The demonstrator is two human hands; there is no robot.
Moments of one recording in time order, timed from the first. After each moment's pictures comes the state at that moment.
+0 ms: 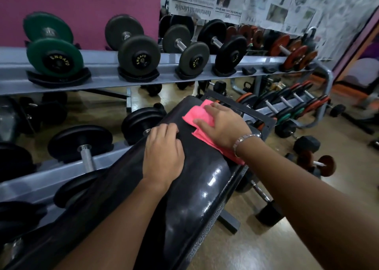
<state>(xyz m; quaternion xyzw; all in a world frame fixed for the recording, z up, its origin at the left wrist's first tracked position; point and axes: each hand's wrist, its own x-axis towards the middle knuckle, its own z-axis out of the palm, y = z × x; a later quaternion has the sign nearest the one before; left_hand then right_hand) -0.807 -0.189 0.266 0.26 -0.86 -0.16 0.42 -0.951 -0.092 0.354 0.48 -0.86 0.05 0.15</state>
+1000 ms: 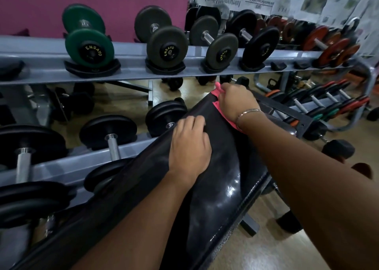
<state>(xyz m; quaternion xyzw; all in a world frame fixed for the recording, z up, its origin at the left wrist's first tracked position) -0.807 -0.192 0.264 0.26 -0.85 -0.16 0.42 -0.967 -0.163 0.357 0.48 -0.85 0.17 0.17</state>
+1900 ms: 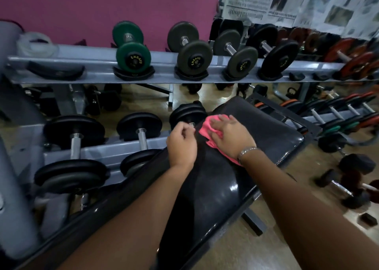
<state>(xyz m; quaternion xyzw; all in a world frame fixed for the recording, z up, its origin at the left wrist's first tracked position) -0.734 -0.199 0.282 0.39 -0.60 -0.51 0.48 -0.872 -0.128 0.325 0.62 -0.77 0.12 0.11</state>
